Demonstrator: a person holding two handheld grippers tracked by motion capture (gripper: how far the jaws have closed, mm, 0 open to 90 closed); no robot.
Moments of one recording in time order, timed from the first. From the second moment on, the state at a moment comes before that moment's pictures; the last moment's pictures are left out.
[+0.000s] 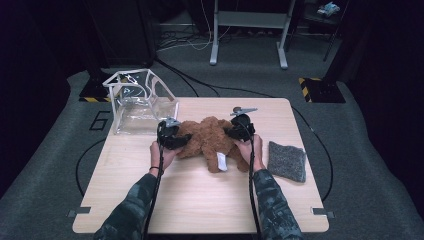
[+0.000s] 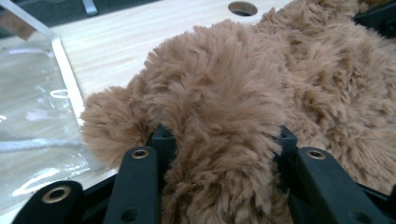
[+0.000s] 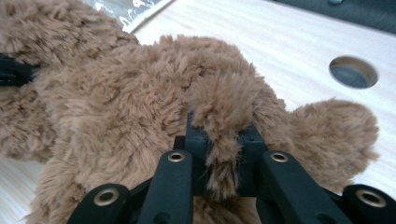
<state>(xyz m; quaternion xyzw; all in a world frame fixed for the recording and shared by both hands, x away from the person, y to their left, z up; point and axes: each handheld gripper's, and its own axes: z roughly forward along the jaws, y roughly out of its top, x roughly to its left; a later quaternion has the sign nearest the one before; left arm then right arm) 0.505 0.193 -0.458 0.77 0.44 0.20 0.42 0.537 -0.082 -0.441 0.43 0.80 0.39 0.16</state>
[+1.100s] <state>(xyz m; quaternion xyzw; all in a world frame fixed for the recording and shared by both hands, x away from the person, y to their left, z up) 0.461 0.177 -0.406 0.77 0.38 0.13 0.49 0.450 -0.118 -0.358 0.42 0.78 0.40 0.22</state>
